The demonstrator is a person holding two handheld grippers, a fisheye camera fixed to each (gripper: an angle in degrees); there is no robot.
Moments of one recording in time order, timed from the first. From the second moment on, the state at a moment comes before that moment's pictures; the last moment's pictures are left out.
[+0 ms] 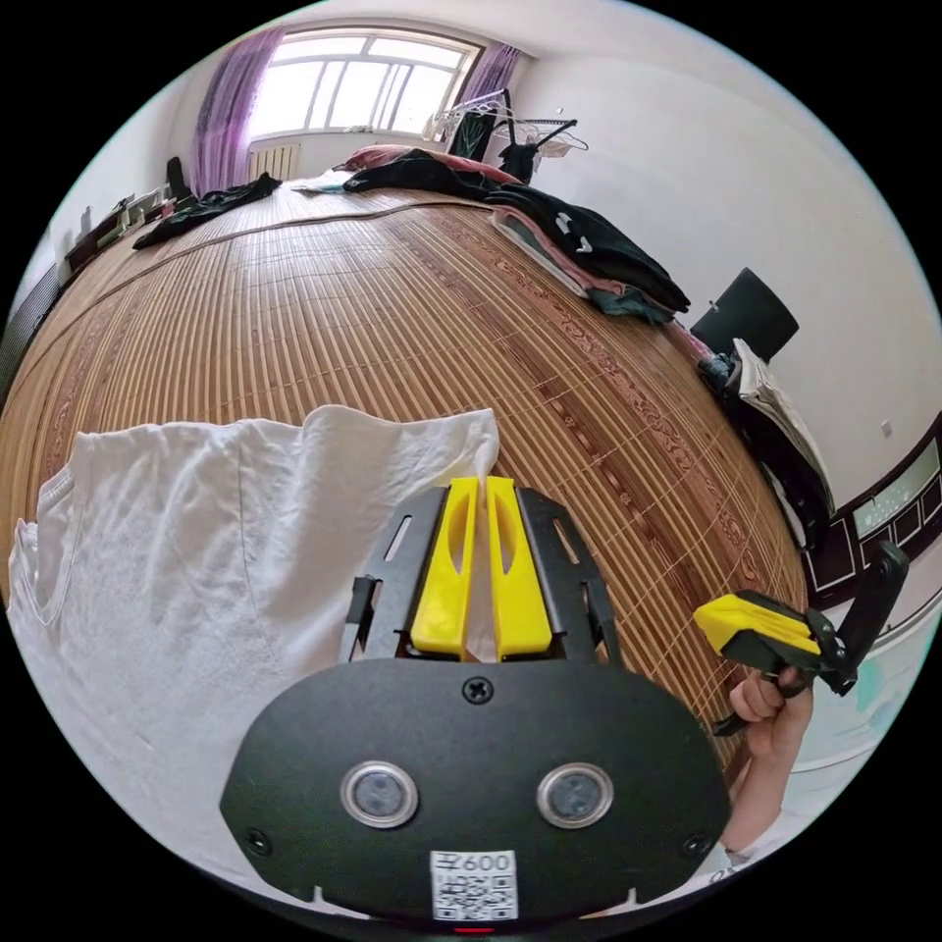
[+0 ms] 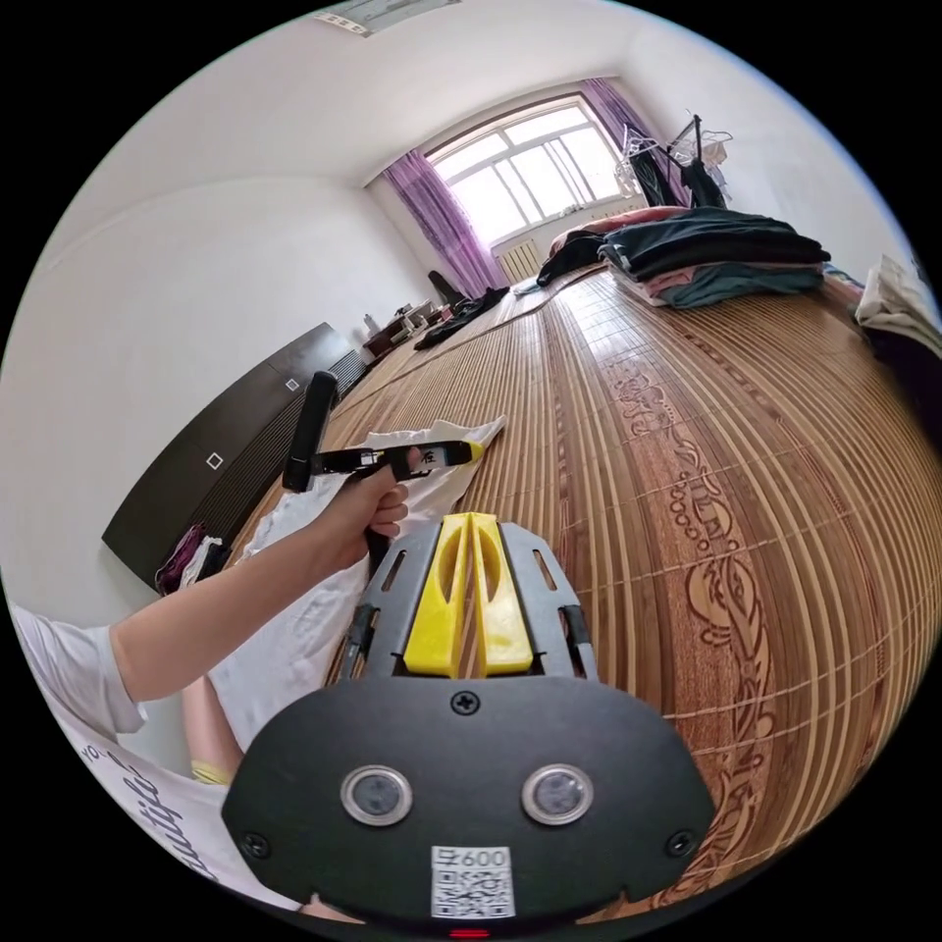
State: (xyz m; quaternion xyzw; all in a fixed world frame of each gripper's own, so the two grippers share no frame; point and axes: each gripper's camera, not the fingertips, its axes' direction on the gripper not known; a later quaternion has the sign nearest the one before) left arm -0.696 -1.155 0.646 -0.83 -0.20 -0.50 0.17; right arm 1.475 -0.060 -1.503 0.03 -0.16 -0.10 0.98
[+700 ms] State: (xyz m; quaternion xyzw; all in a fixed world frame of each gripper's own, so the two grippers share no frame) left arm -0.711 -1.161 0.716 -0.86 -0.19 -0.45 0.17; right arm 1.434 -0.058 -1.552 0.01 -0.17 -0.09 0.98
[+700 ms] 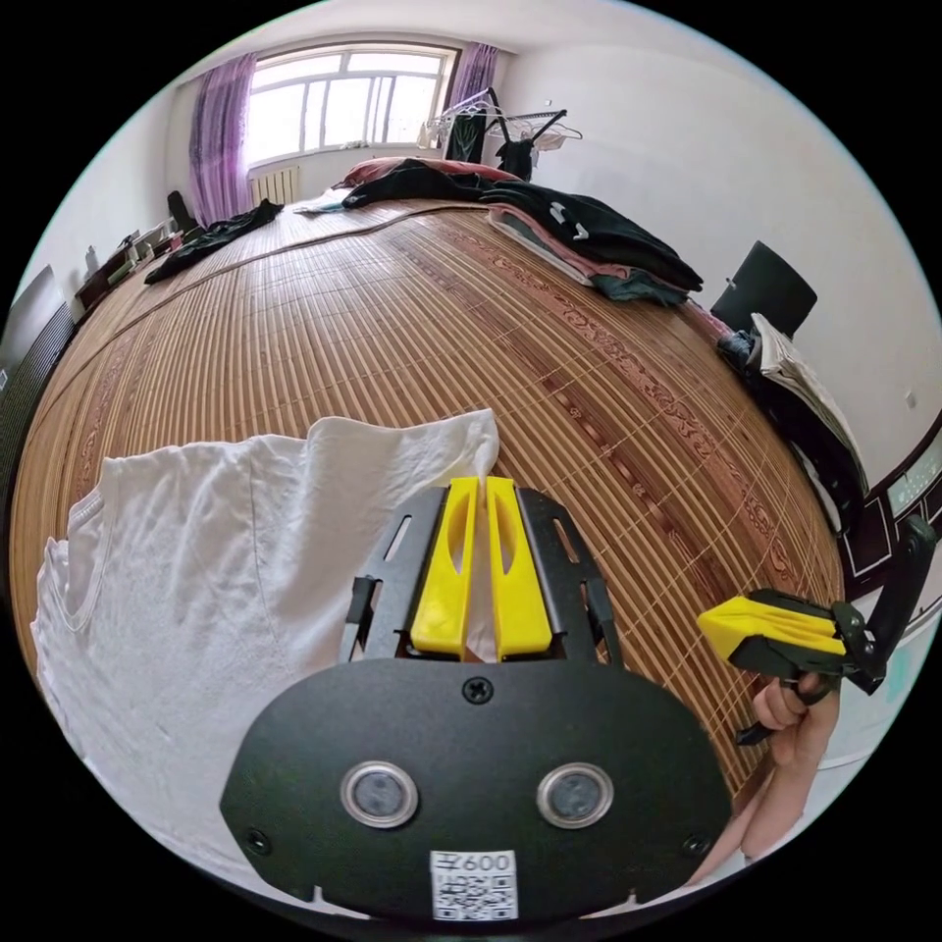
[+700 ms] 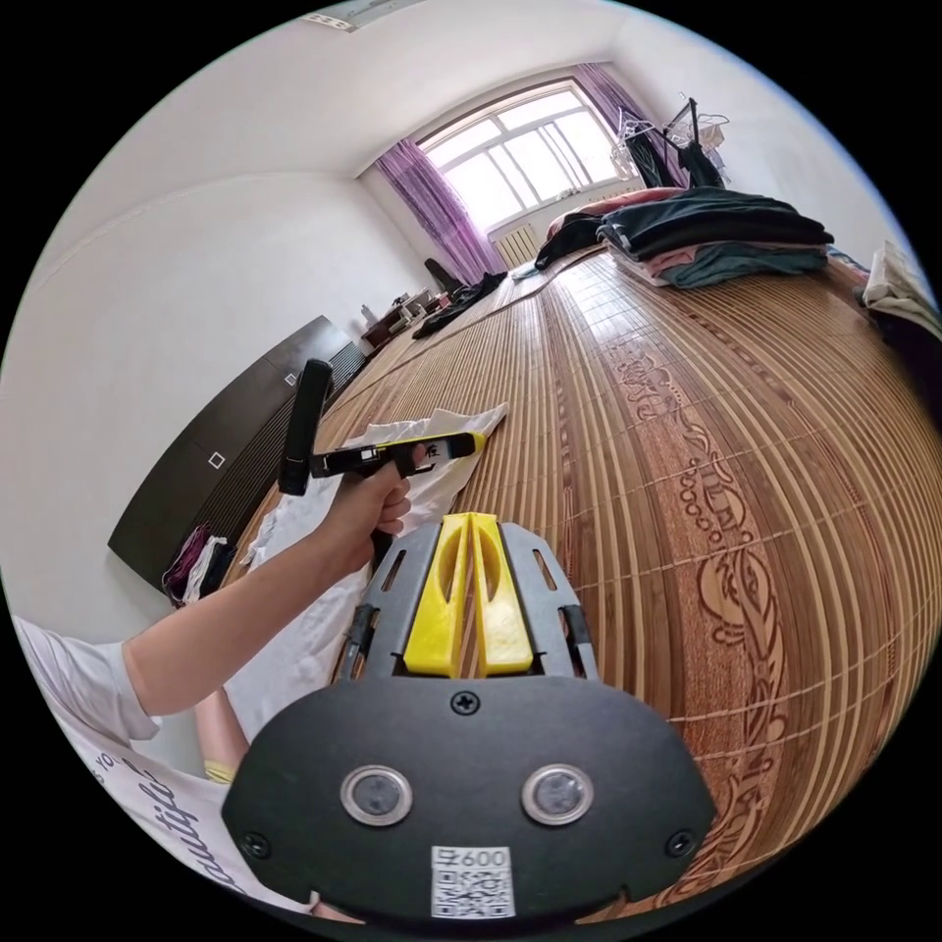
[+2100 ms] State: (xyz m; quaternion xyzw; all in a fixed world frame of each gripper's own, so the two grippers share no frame) left arm -1.015 -1.447 0.664 -0.58 -0.40 -0.65 0.27; right arm 1.384 -0.017 -1.572 -0.04 -0.19 -0.11 0.98
